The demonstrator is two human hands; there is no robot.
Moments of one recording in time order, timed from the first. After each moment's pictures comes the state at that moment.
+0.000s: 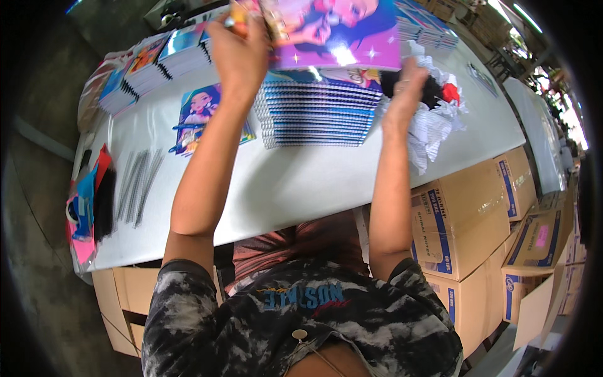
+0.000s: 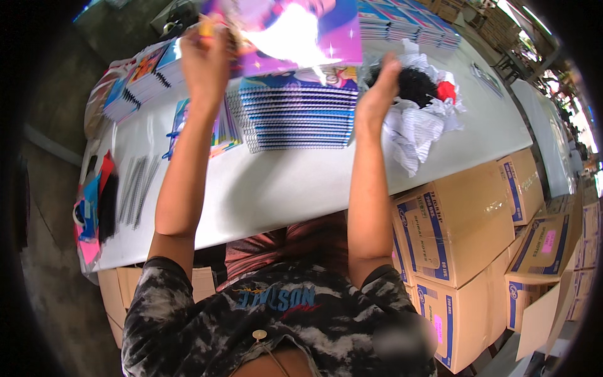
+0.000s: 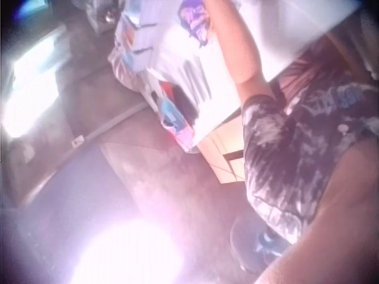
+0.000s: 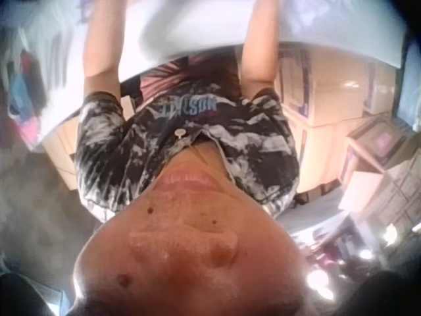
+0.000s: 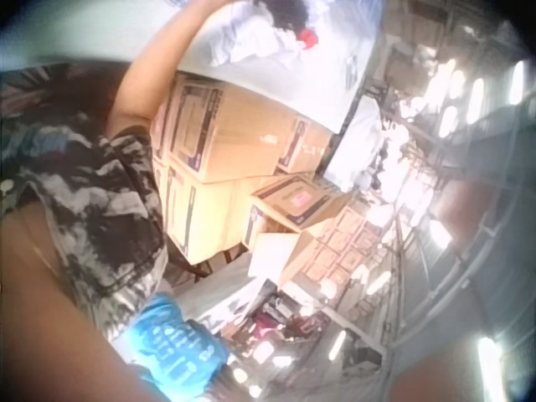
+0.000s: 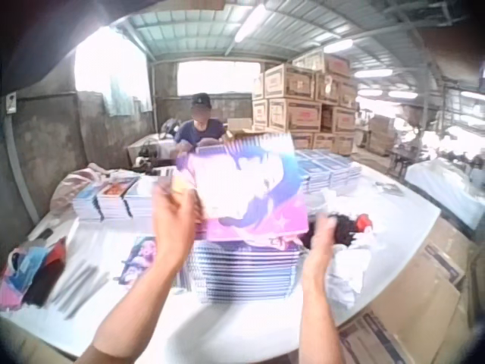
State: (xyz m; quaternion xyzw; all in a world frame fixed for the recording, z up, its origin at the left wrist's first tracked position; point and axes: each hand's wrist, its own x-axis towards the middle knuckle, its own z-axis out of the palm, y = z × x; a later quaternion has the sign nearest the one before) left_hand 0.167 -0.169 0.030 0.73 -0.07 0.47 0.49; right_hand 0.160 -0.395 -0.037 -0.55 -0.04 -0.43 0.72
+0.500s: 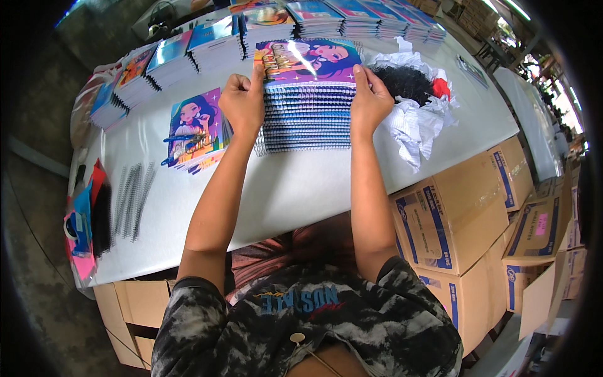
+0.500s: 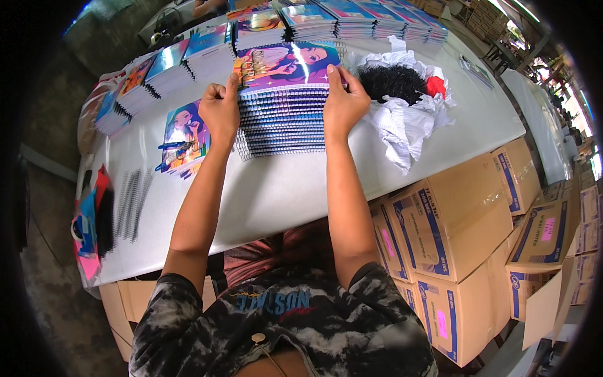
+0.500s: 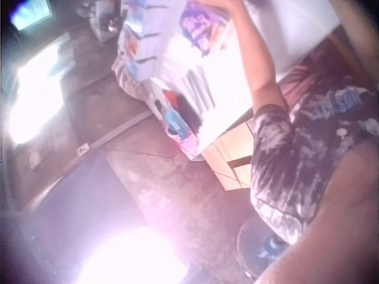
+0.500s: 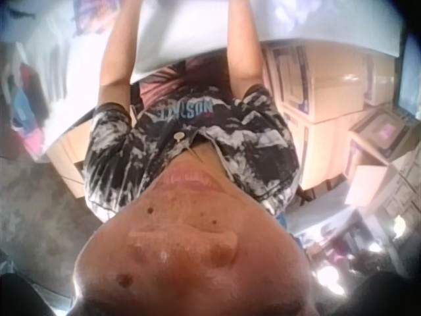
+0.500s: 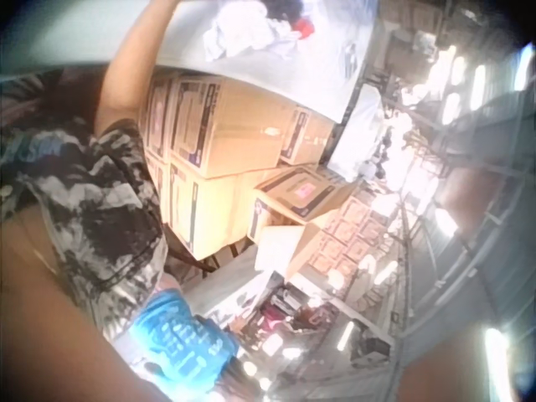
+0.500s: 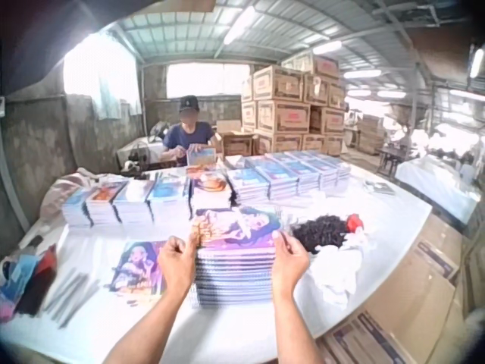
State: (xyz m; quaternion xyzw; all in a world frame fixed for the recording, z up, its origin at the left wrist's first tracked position) left_hand 0.172 -0.175 -0.057 0.79 0.04 0.35 0.50; right_hand 0.163 -0.368 -0.062 -0.63 0.07 -0.43 0.65
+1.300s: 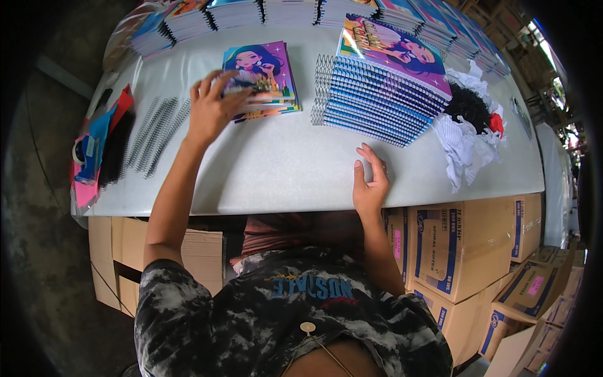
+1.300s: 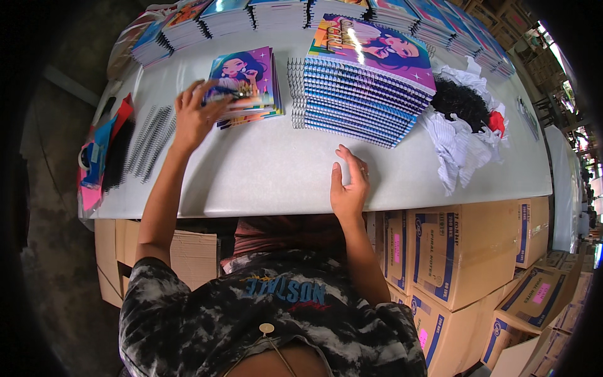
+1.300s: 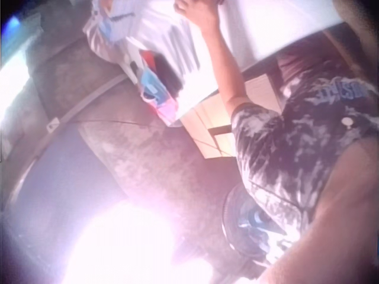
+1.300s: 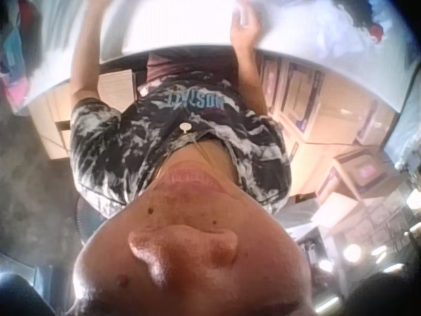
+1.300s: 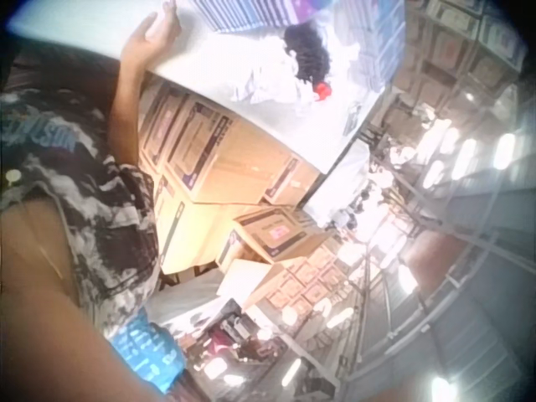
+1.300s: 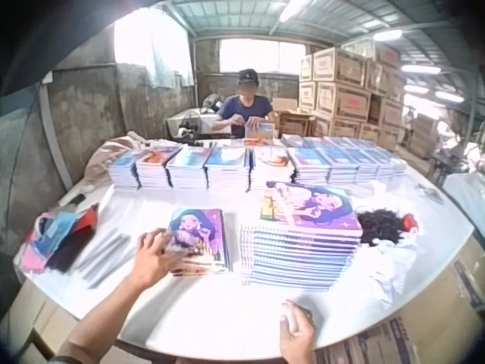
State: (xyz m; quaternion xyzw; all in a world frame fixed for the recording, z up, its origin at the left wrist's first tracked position) left_hand 0.083 0.007 -0.093 0.92 -0.18 0.36 0.00; right_hand 0.024 -0.312 -0.167 -0.81 -0.12 -0.25 0.52
